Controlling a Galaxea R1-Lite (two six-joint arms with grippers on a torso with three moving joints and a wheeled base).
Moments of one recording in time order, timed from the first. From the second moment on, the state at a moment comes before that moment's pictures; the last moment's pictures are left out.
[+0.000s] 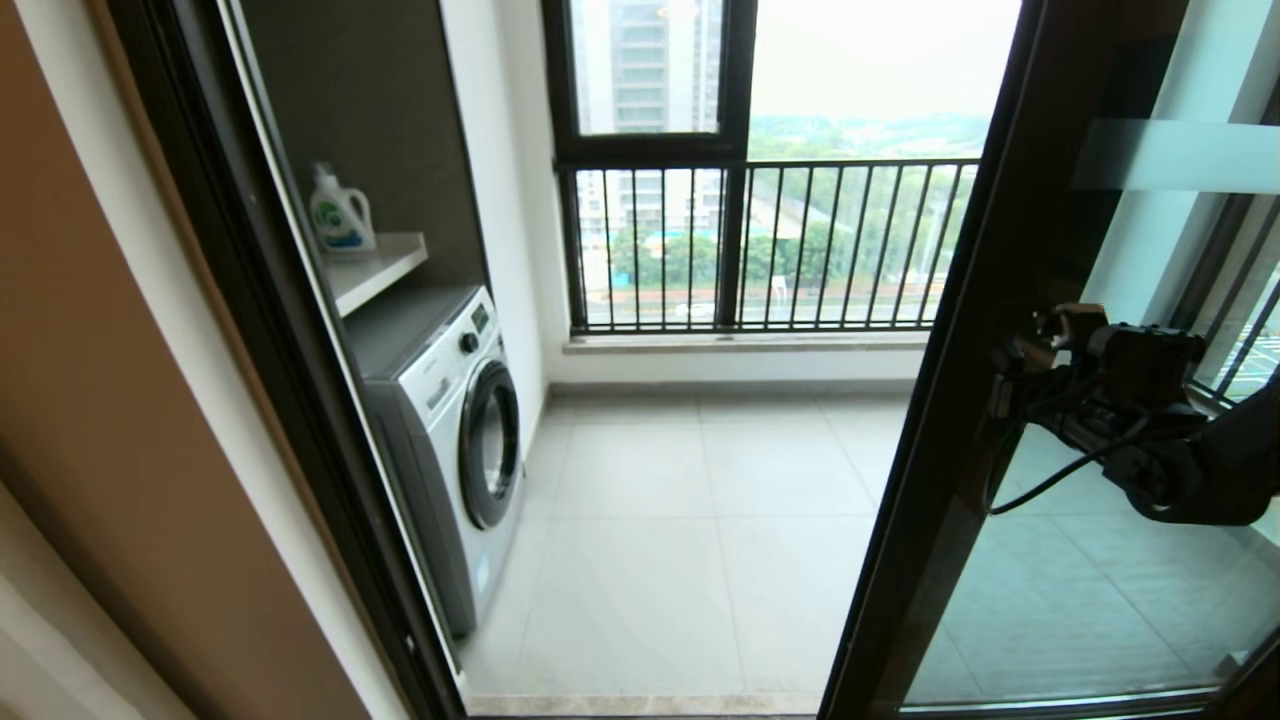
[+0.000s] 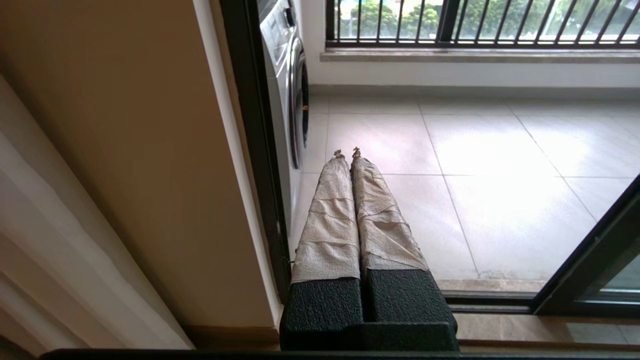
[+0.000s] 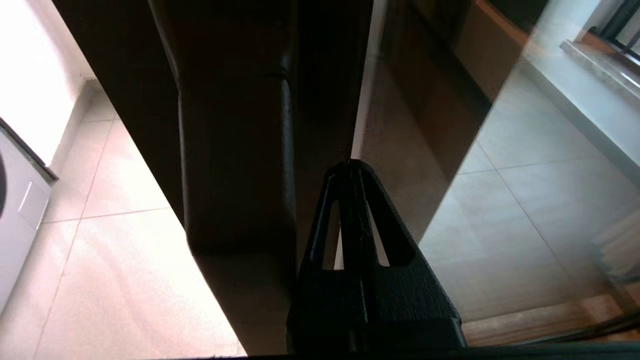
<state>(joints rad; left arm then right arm) 0.00 0.00 -0.02 0.05 0.00 0.01 -0.12 2.13 -1.01 -0.96 0.00 -0.10</state>
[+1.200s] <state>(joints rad) 0.00 0.00 -0.02 0.05 0.00 0.01 0.15 2.13 -1.02 -0.95 -0.14 -0.10</state>
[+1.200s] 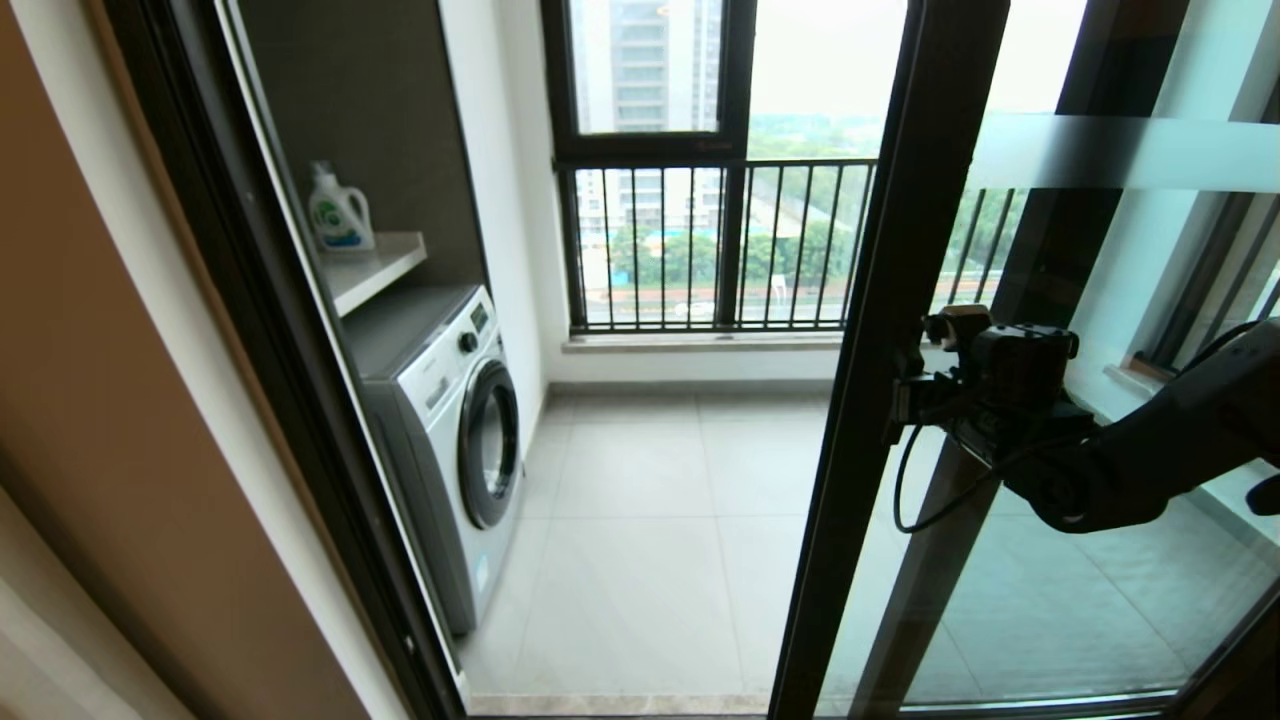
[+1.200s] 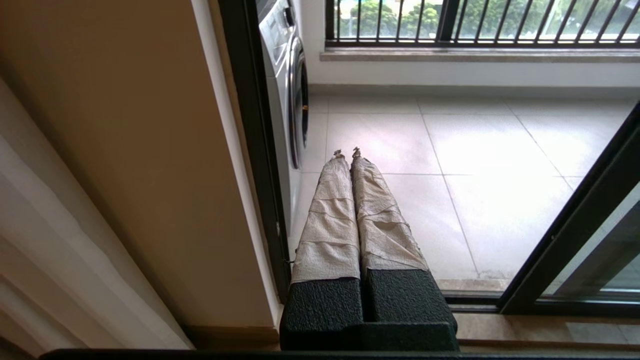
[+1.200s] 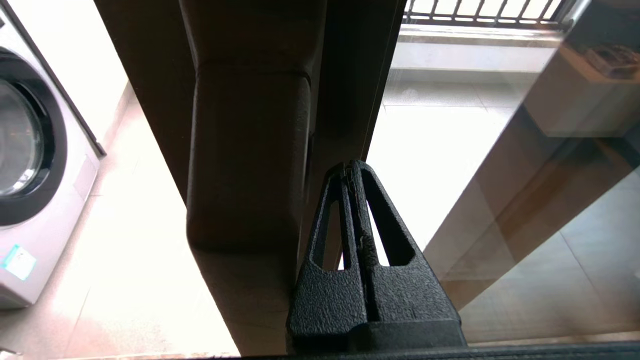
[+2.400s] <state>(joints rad) 0.00 0.00 -0.02 0.05 0.00 0.01 0.38 2.21 -1.14 -0.95 -0.25 -0.09</state>
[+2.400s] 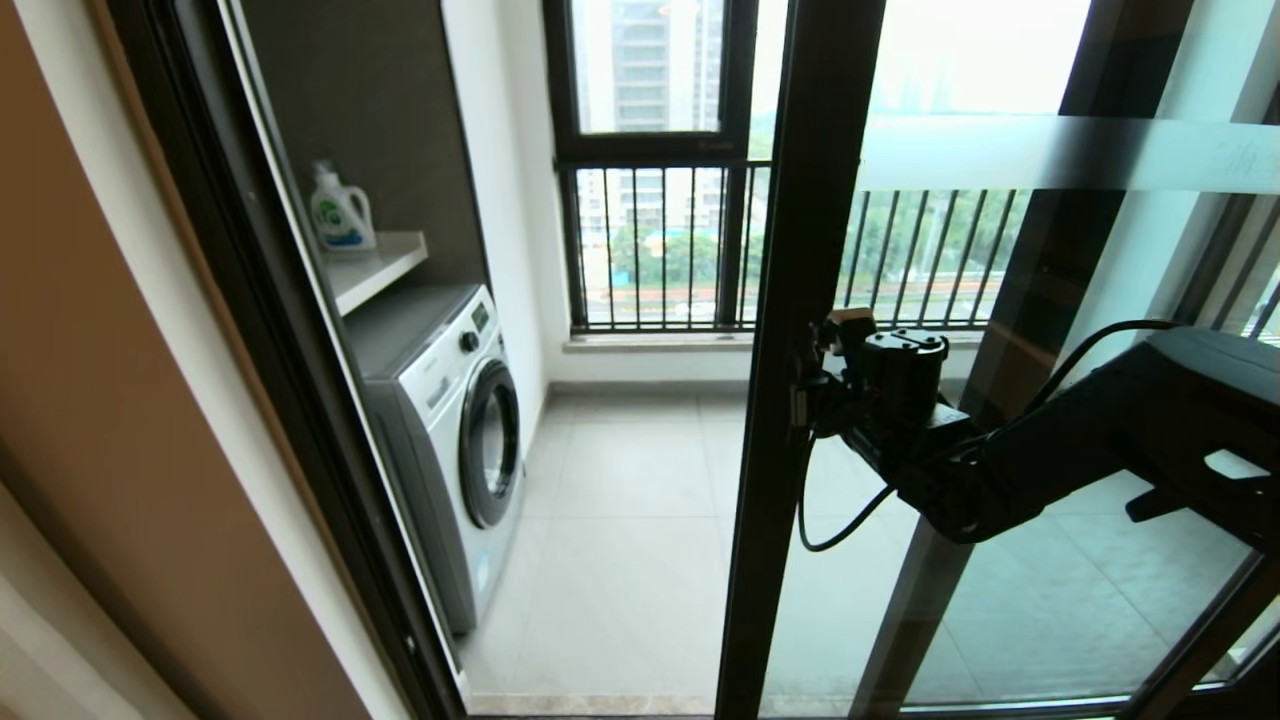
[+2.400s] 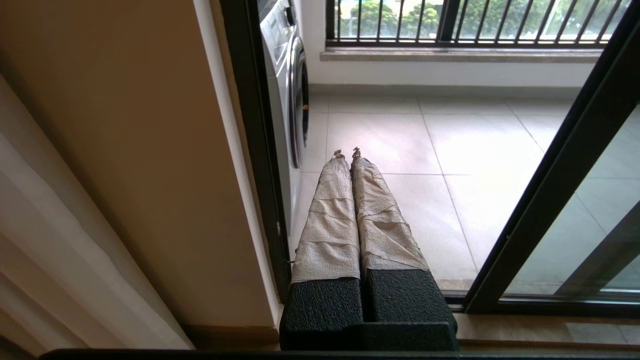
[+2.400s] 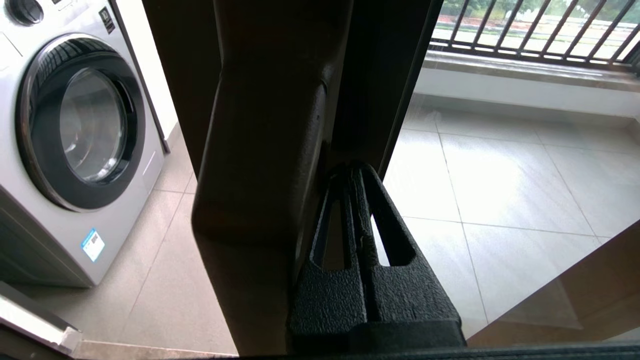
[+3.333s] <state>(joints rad) 0.00 0.00 -0.02 0.05 0.00 0.01 0.52 2.29 -1.27 -0.95 -0.24 -0.09</state>
